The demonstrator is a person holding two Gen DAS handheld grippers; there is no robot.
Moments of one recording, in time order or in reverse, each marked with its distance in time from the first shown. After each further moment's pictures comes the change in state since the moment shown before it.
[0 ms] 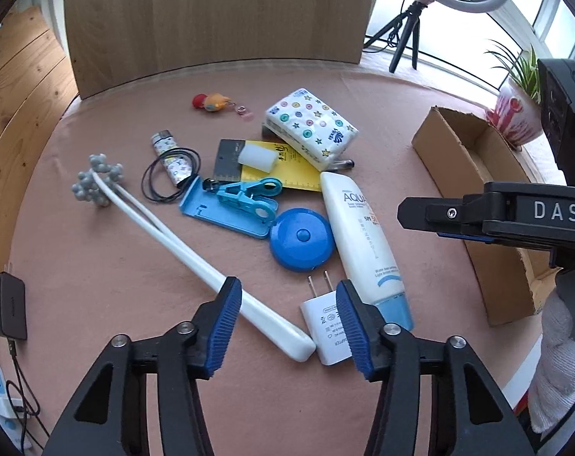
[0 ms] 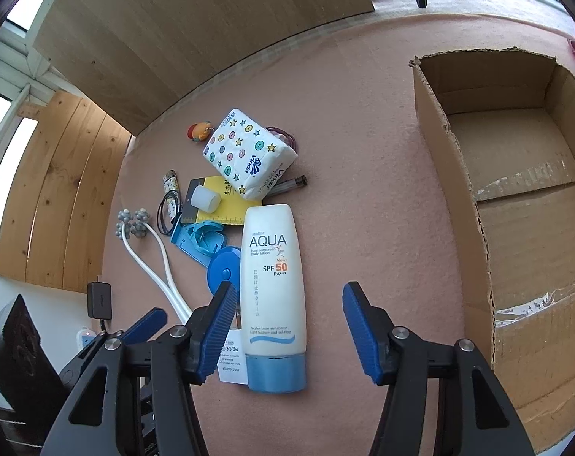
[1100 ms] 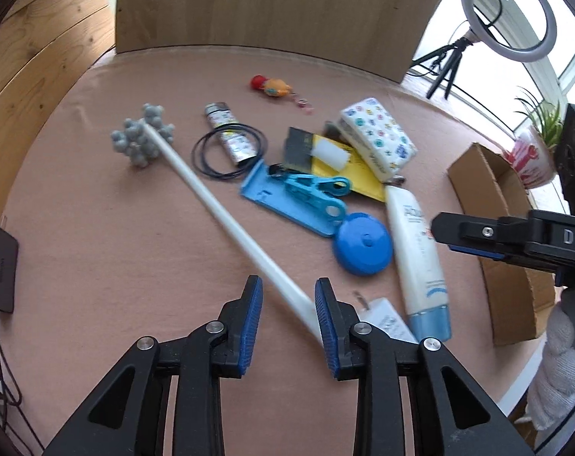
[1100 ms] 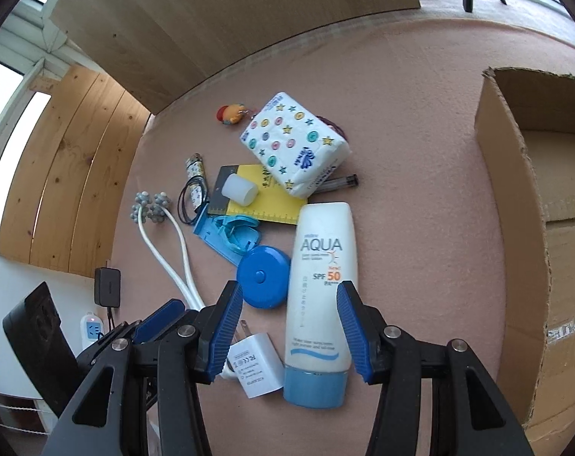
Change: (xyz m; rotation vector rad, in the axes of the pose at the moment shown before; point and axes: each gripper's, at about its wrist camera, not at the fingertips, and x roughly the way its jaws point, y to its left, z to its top) left arm 0.009 0.071 -0.013 -0.197 -0.001 -0.034; right arm 0.017 0.028 0.012 -0.080 0.044 0.043
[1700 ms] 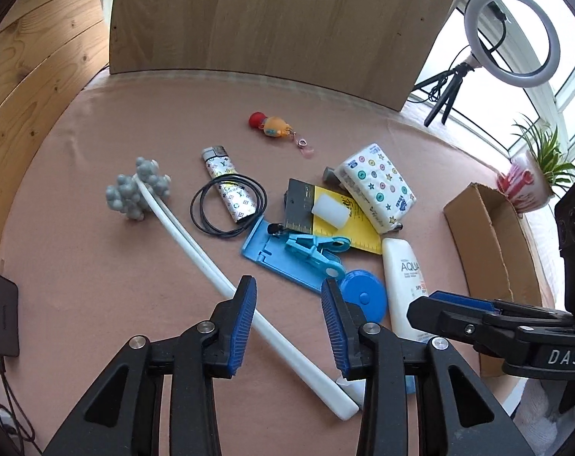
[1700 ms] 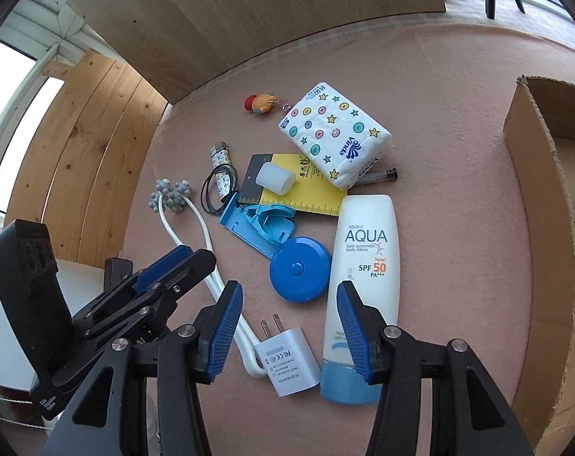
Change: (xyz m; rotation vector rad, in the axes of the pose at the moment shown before) left arm -0.001 -0.001 0.040 0.001 -0.054 -0.036; right arm 0.005 0.019 -0.002 -0.027 0.009 0.023
